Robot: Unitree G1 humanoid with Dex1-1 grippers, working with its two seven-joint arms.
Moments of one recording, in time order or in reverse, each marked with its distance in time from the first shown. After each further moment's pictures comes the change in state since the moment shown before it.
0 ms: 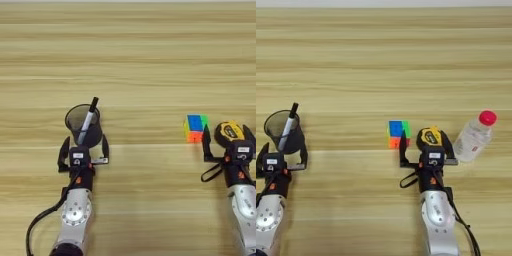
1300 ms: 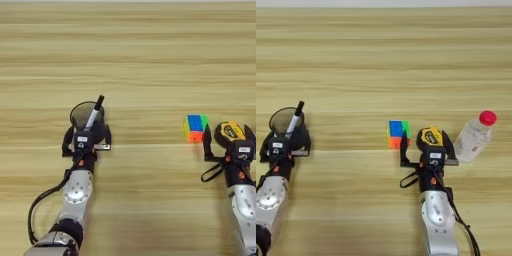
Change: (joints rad) left arm -0.198 0.039 0.017 0.188 -0.003 0.038 -0.020; right arm 0.000 0.001 0.000 0.001 -0.001 -0.013 -0.014
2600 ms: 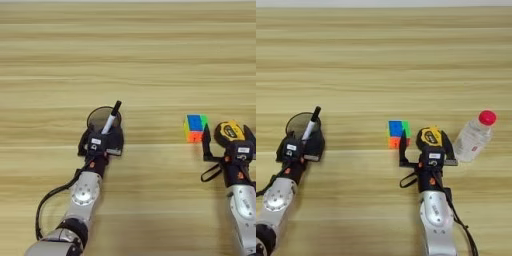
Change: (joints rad) left arm 0.053 -0.039 -0.089 0.020 0.028 -0.078 -0.120; right arm 0.006 0.012 0.002 -0.008 -0.006 -0.004 -0.005
